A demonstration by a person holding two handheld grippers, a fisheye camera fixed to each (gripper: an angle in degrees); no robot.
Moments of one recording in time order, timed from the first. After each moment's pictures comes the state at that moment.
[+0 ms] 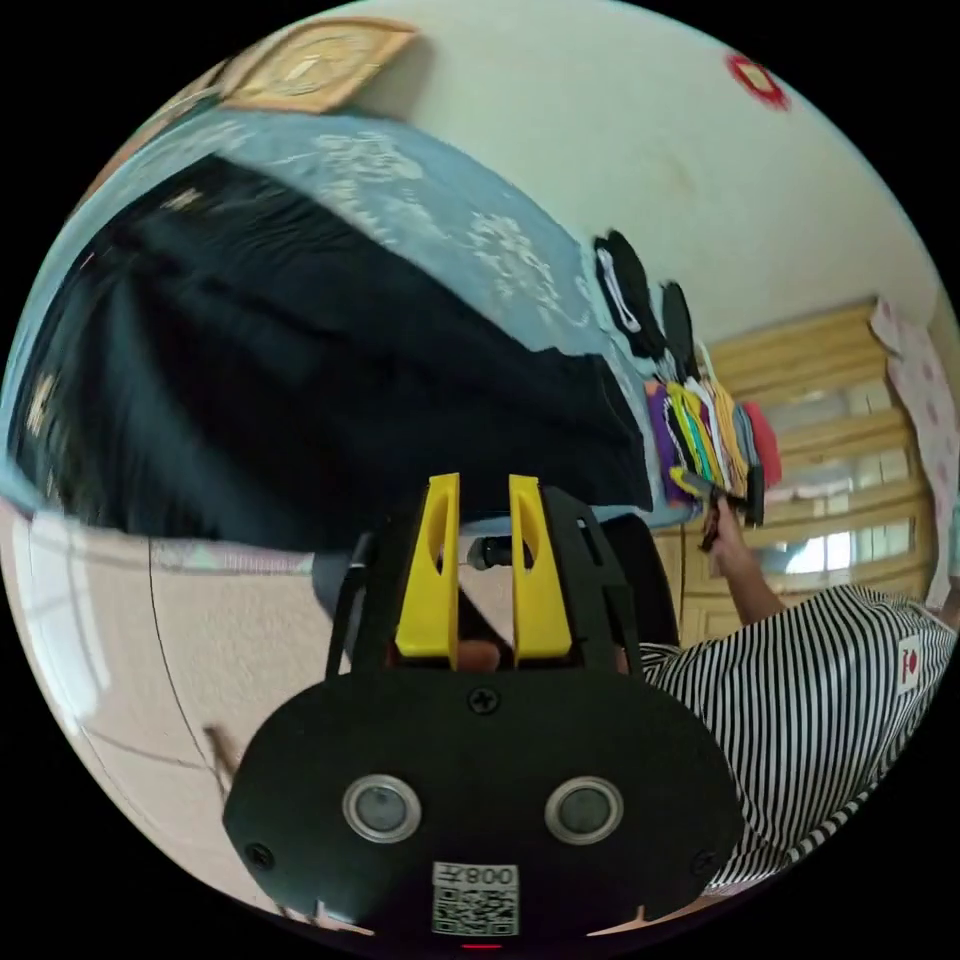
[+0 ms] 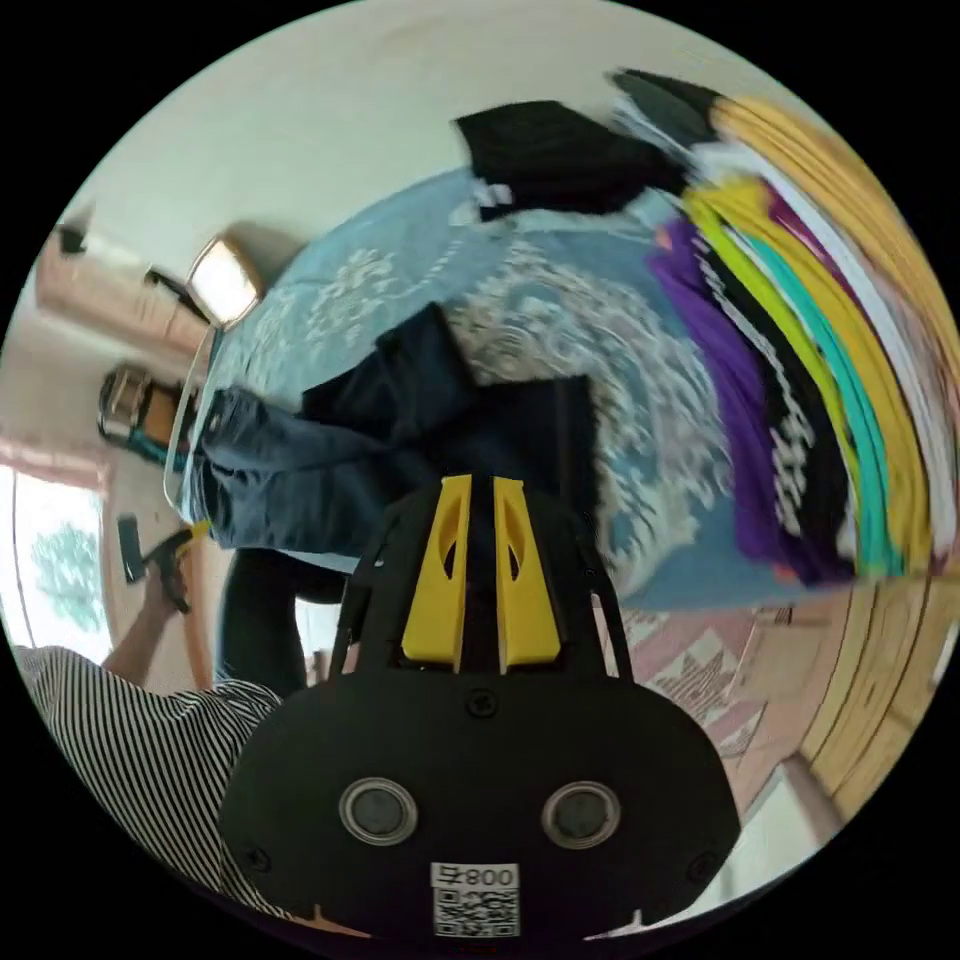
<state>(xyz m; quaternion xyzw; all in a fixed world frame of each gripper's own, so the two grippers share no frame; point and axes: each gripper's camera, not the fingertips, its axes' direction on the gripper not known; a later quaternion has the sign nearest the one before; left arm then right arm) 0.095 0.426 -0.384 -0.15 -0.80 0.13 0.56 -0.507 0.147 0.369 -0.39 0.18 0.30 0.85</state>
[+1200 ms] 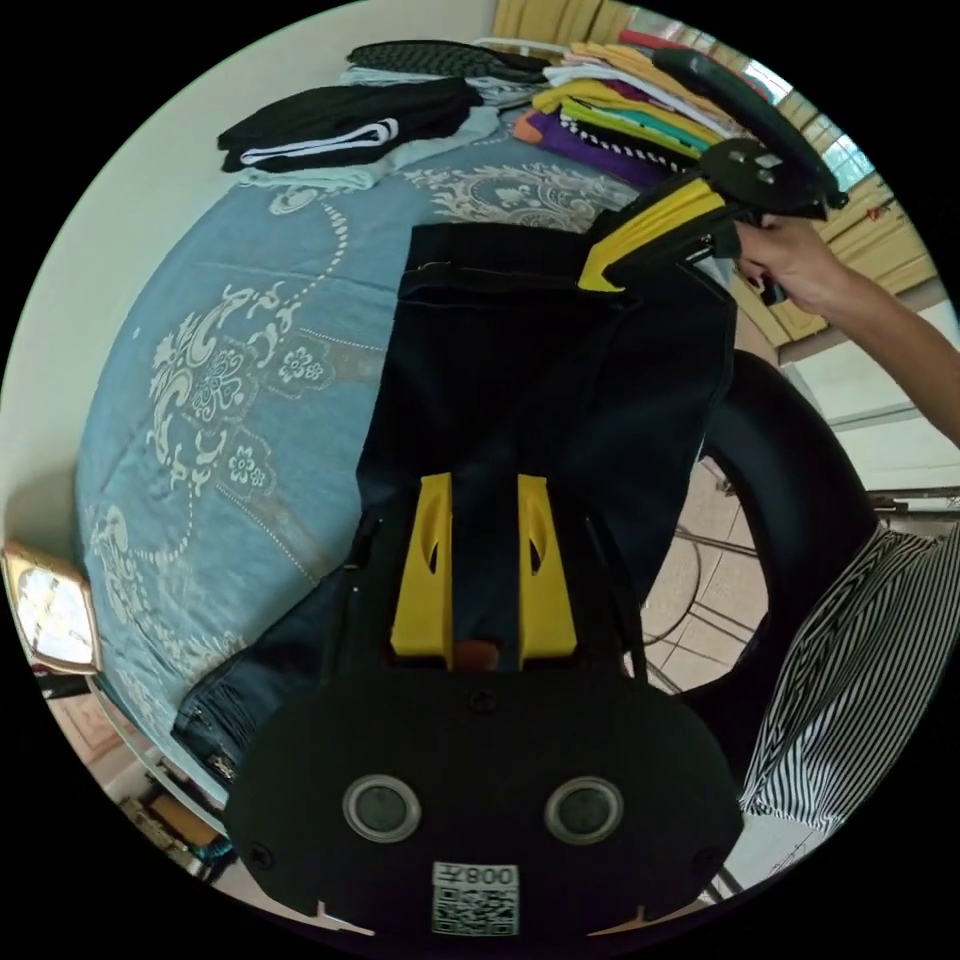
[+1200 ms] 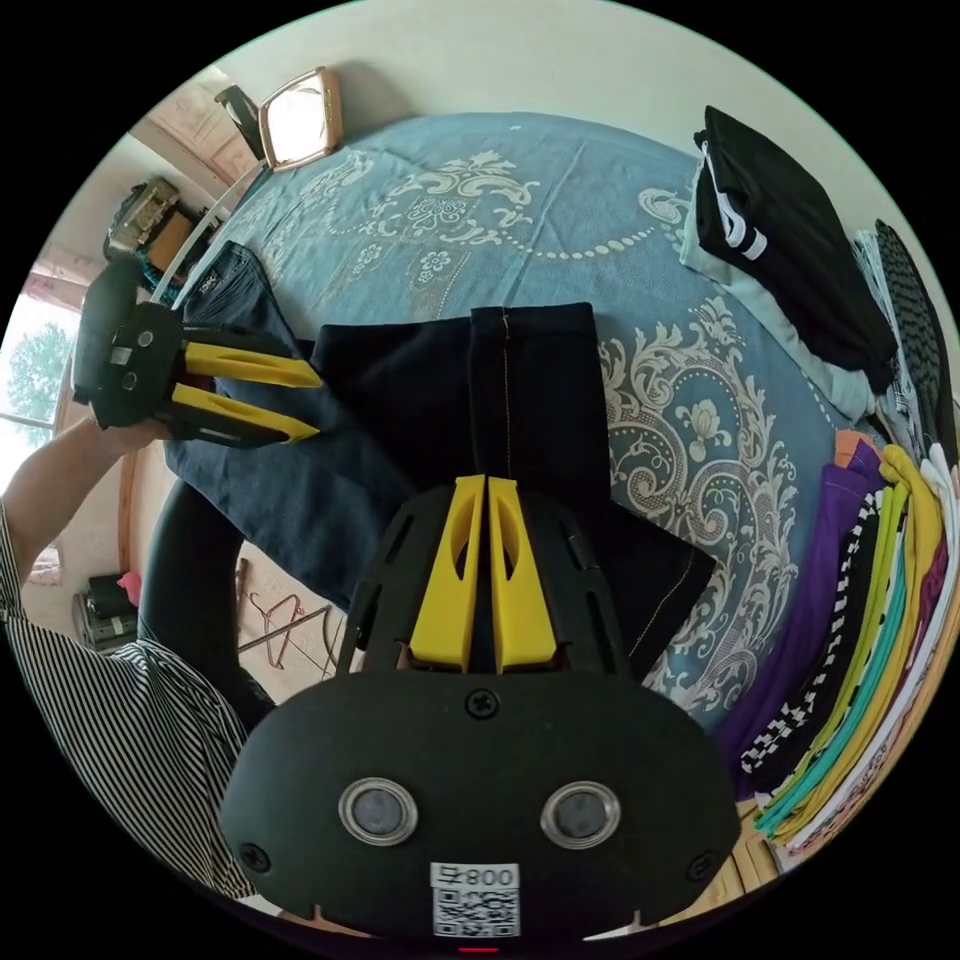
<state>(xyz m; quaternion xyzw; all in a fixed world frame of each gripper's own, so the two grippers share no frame) -0.303 0.281 -0.017 -0.57 -0.77 0.19 0.21 -0.515 0.132 0.544 -0.52 0.12 0.13 0.84</state>
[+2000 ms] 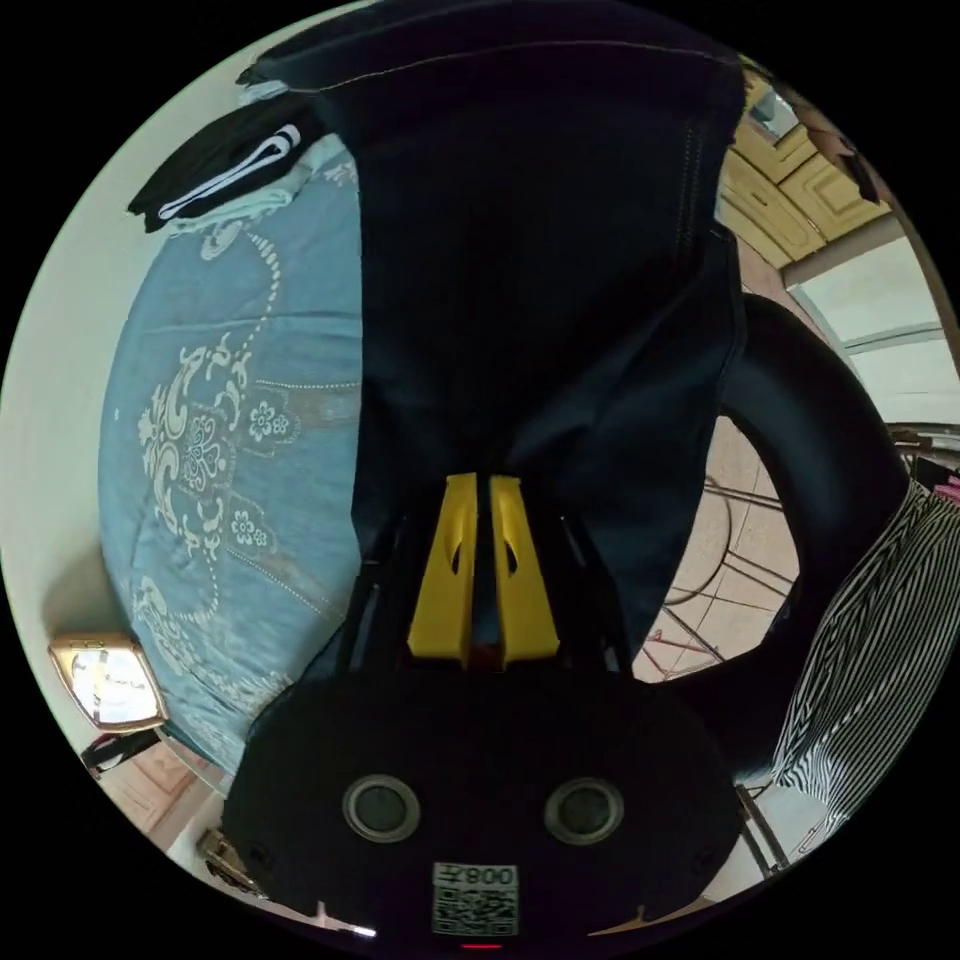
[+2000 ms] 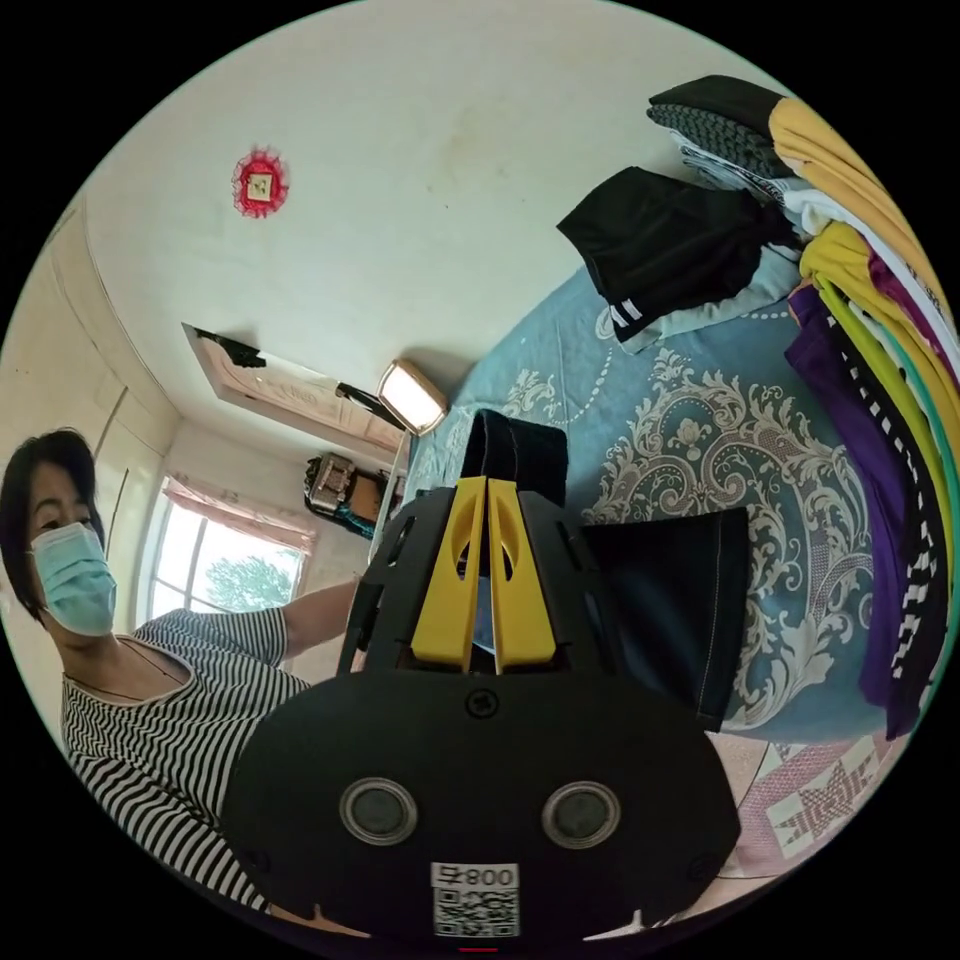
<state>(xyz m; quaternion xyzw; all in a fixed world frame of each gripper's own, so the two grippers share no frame) -0.347 0.252 0.047 -0.63 -0.74 0.19 0.16 -0.409 0.166 0.305 -0.16 -0.06 0.41 0.90</state>
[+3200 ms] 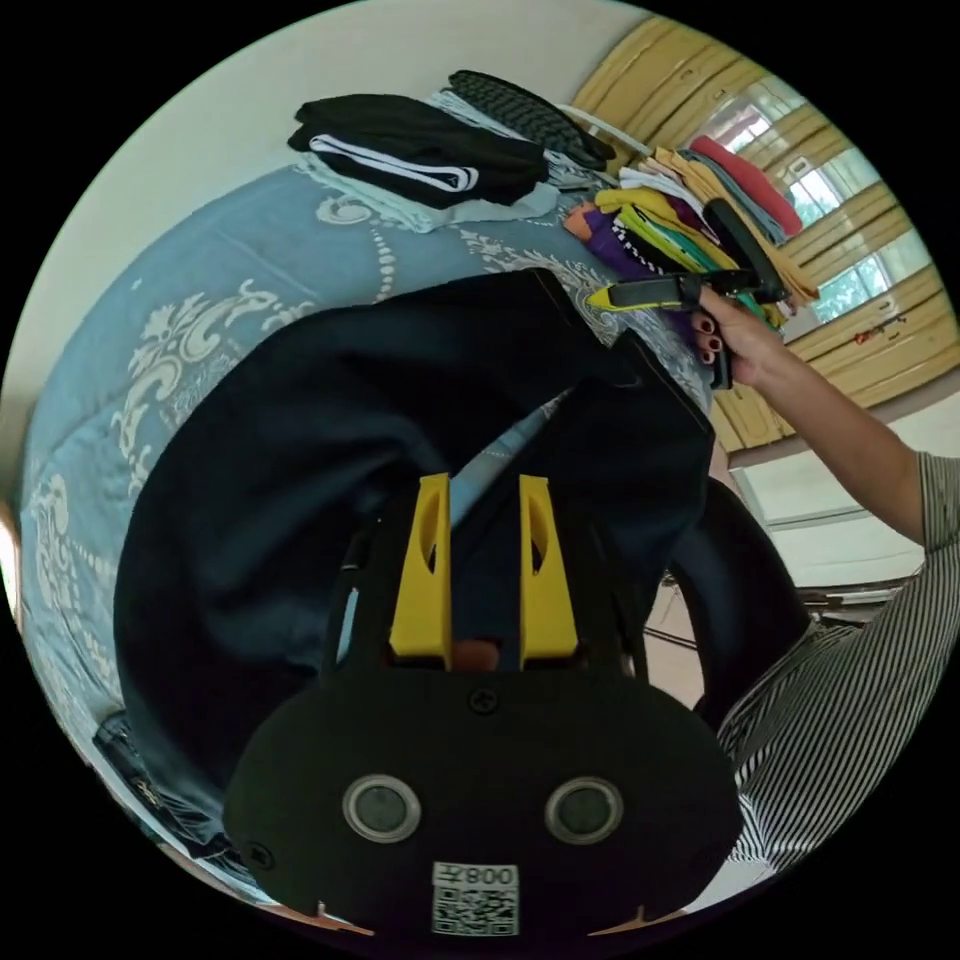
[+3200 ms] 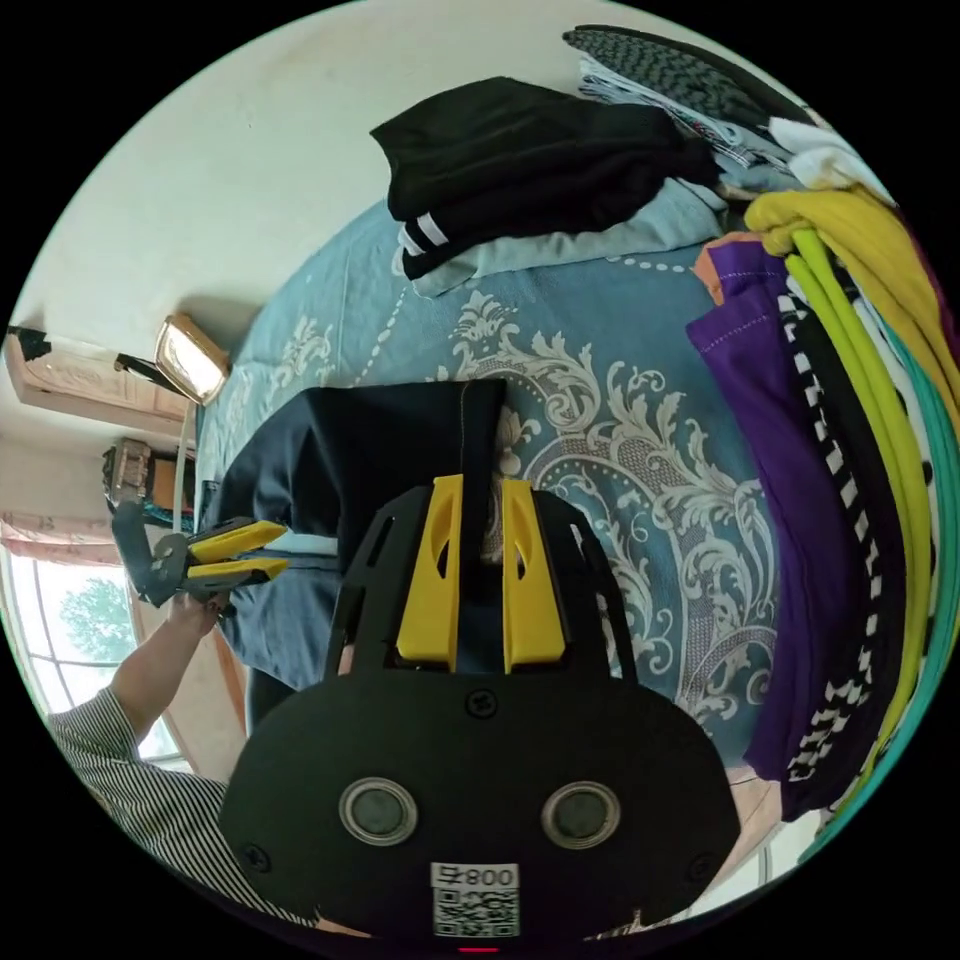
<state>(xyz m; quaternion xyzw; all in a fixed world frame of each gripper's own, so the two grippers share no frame) -0.328 0.173 0.021 -0.49 -0.77 0.20 0.35 -0.308 0.235 0.424 -0.36 0.18 0.38 0.83</state>
